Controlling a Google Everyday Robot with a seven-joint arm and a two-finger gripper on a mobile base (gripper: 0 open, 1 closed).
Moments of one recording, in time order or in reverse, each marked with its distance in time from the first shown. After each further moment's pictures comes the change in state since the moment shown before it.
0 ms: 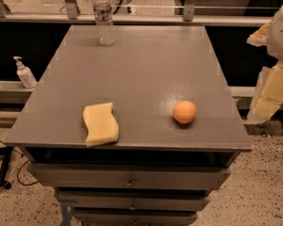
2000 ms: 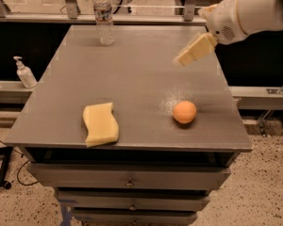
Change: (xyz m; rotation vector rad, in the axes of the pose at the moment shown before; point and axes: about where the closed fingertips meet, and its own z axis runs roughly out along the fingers) arm -0.117 -0.149 0.080 0.161 -0.619 0.138
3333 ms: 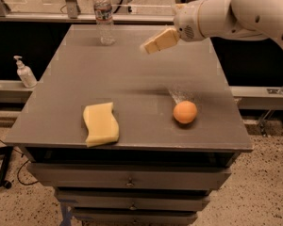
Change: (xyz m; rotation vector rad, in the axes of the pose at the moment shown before) arm -0.055 -0.018 0.079 0.036 -0.237 0.077
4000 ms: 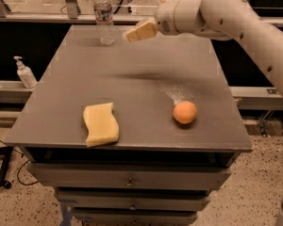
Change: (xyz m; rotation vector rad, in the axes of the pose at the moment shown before) arm -0.016 -0.035 0.071 0.061 -0.099 0.041
